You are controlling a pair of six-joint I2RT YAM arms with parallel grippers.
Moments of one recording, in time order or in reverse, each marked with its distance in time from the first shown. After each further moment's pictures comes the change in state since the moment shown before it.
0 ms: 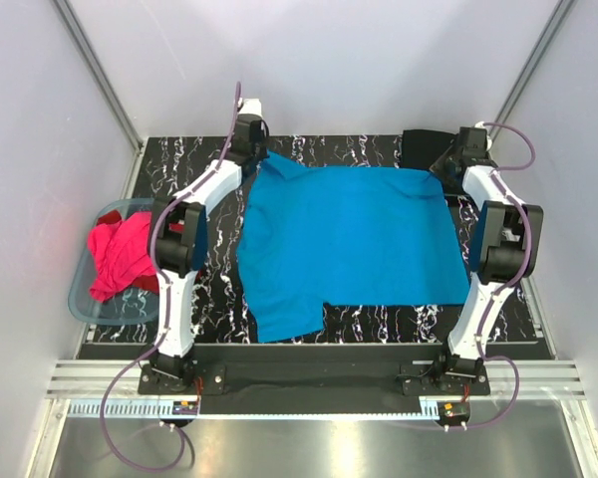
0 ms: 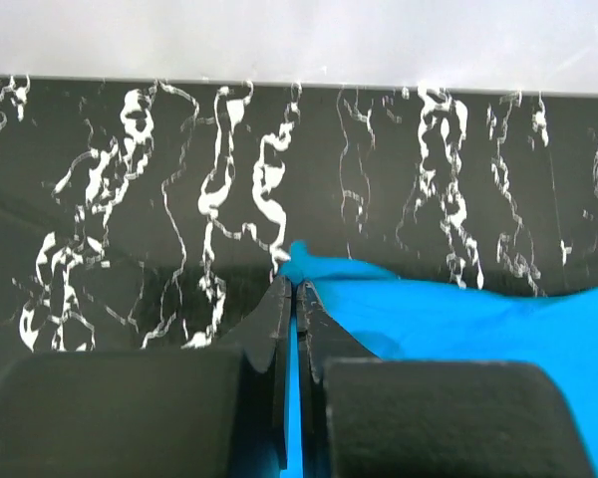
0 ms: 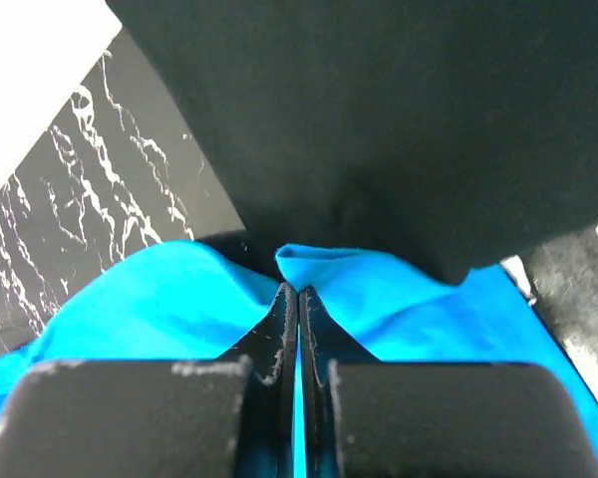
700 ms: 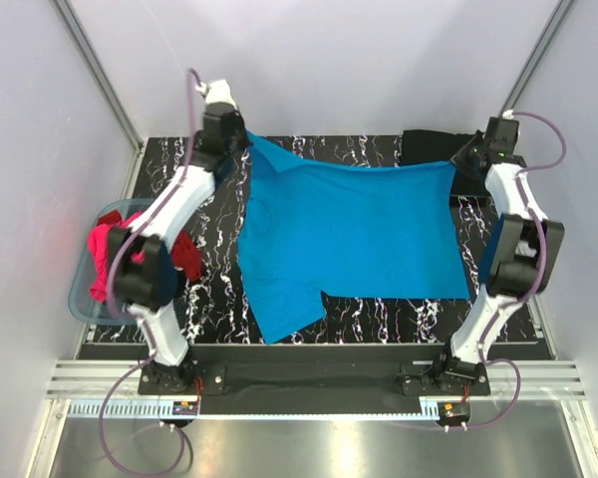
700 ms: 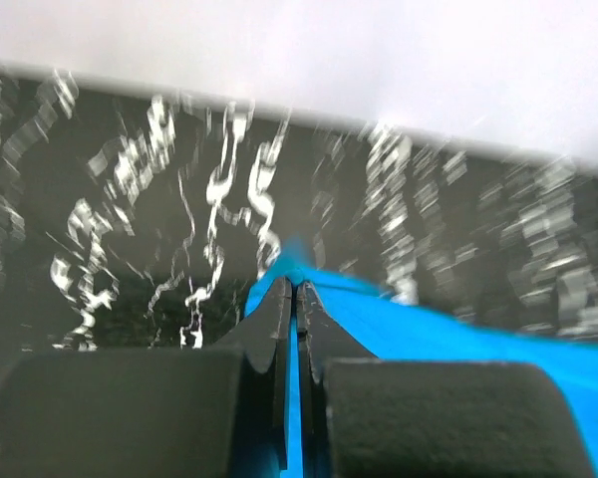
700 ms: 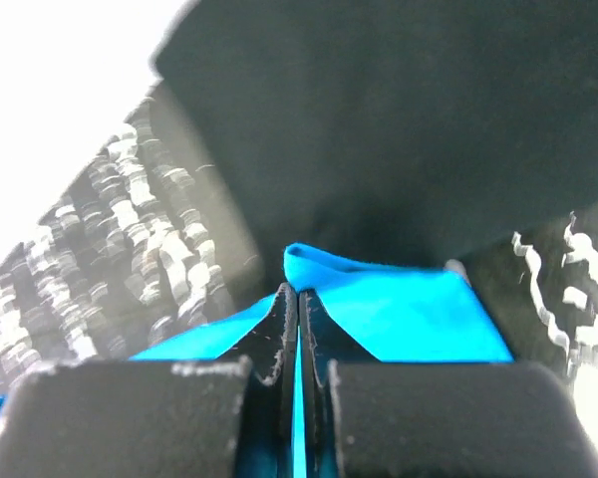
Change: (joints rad) left arm 0.017 -0.316 -0.214 -0.008 0.031 -0.141; right arm -0.089 -0.074 0.021 -0.037 -0.069 -0.035
